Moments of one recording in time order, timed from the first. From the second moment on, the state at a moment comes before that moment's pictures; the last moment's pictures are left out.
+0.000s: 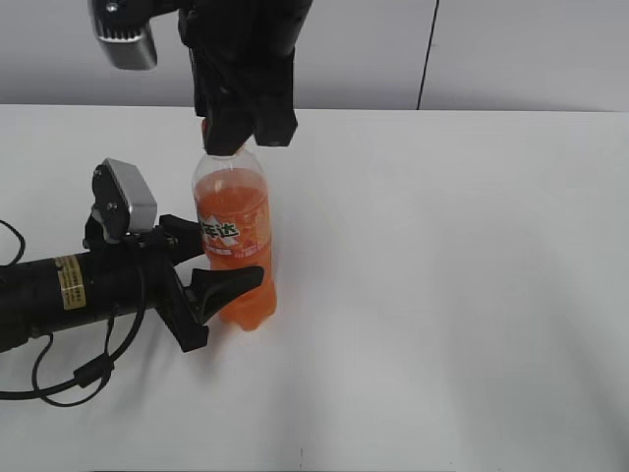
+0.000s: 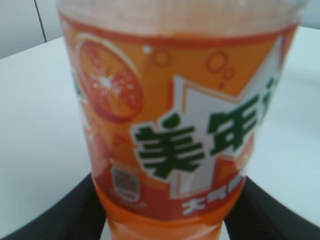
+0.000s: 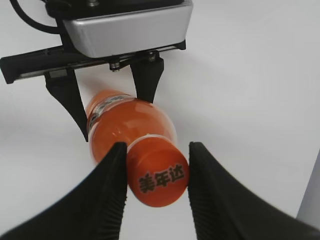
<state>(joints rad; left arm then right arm) -0.26 2.01 -0.55 0.87 -1.15 -0.17 0.80 2.05 -2.03 0.16 1.23 -1.26</state>
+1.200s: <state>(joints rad) -0.26 2.01 -0.55 0.87 -1.15 -0.18 0.80 1.97 -2.03 0.12 1.23 -0.05</state>
